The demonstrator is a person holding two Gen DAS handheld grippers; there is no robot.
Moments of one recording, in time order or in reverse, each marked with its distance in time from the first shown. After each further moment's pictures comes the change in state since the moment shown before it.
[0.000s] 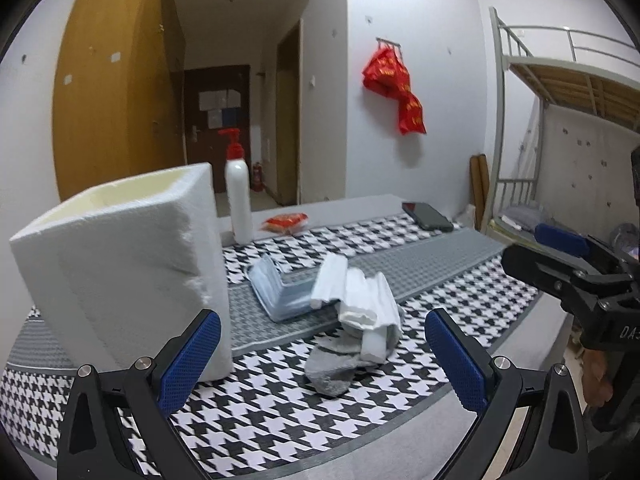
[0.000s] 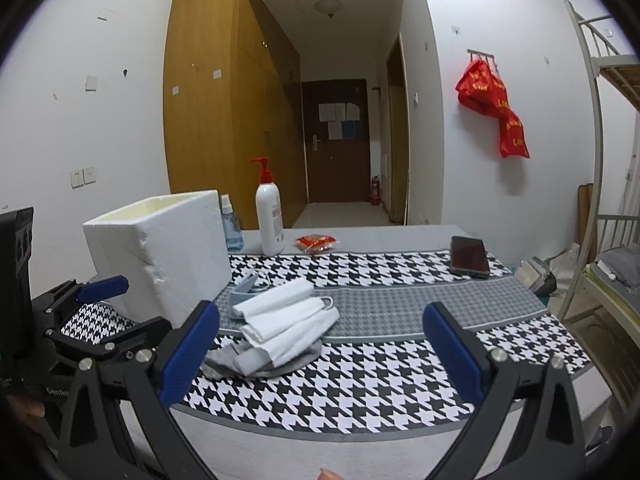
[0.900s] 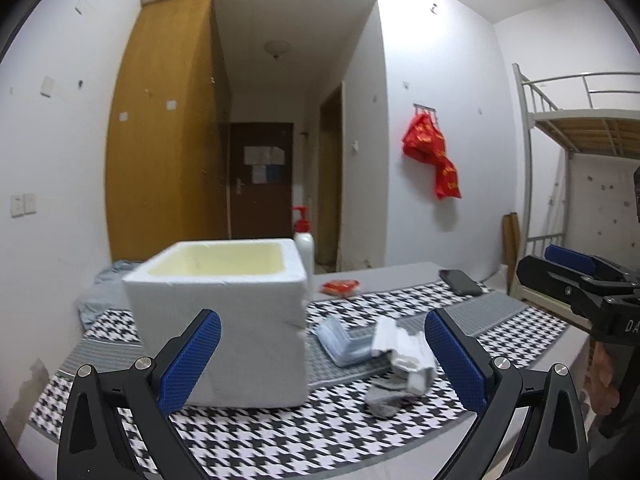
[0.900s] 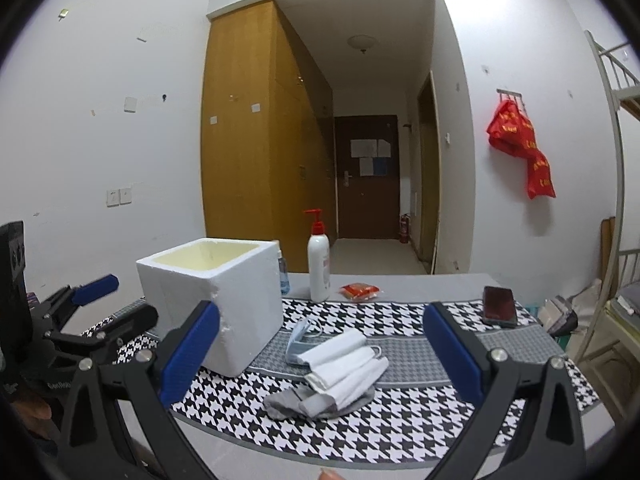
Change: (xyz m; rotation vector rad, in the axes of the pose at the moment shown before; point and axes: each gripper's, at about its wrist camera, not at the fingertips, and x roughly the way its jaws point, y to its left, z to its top) left arm -0.079 0.034 0.006 -0.051 -0.242 0.141; right arm -0.033 0.045 0.031 -0.045 -0.137 0.097
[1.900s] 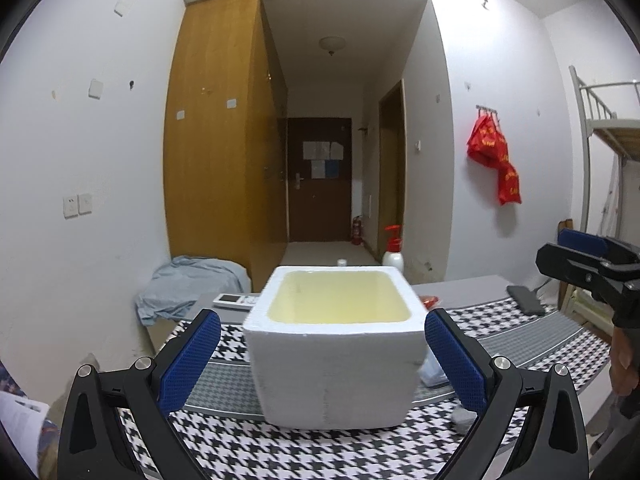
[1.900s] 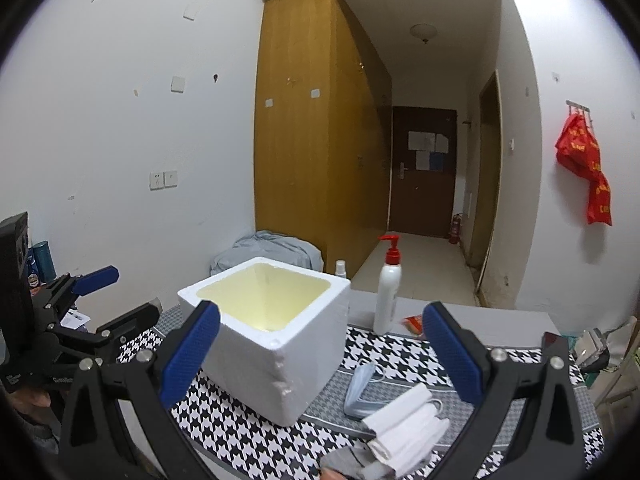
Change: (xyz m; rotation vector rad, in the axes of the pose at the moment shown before) left arm -0.016 0.073 0.048 -0.041 0.021 0.213; right arm 0.061 0.058 0.072 -0.101 0.062 0.192
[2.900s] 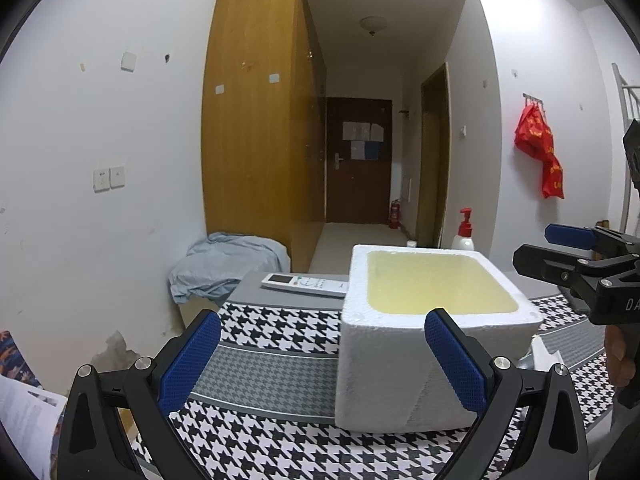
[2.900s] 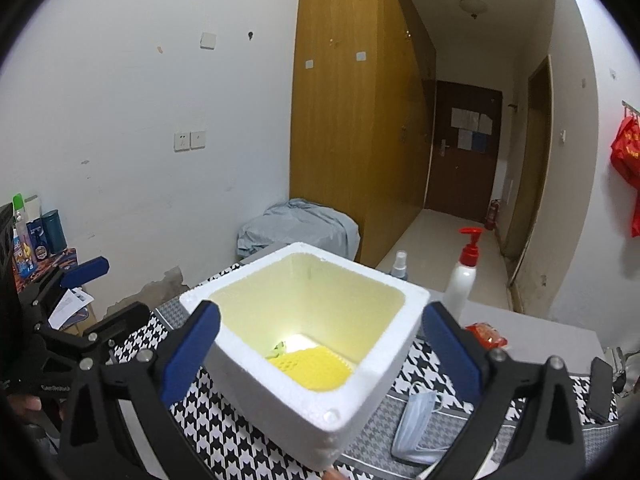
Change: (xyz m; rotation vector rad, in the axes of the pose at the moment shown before) left arm 0.038 0.066 -0.005 -0.038 0.075 0.135; right arm 0.103 0.040 0.012 -0.071 0.129 0.127
